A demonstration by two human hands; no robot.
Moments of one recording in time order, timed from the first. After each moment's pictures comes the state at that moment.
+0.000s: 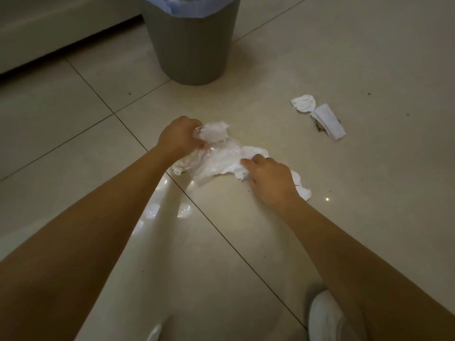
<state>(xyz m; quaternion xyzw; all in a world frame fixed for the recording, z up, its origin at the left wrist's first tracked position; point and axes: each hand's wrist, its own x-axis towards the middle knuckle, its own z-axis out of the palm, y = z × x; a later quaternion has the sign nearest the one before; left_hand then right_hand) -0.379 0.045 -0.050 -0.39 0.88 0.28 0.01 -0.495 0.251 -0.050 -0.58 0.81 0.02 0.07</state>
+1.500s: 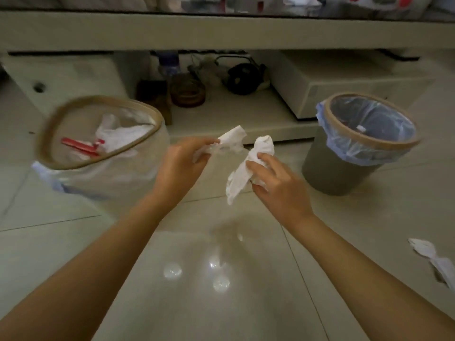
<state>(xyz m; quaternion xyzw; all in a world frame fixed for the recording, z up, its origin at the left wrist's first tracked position) -0.065 0.026 0.157 -0.45 0.79 0.14 -0.40 -0.281 0.087 0.134 -0.77 0.57 -0.27 -0.08</state>
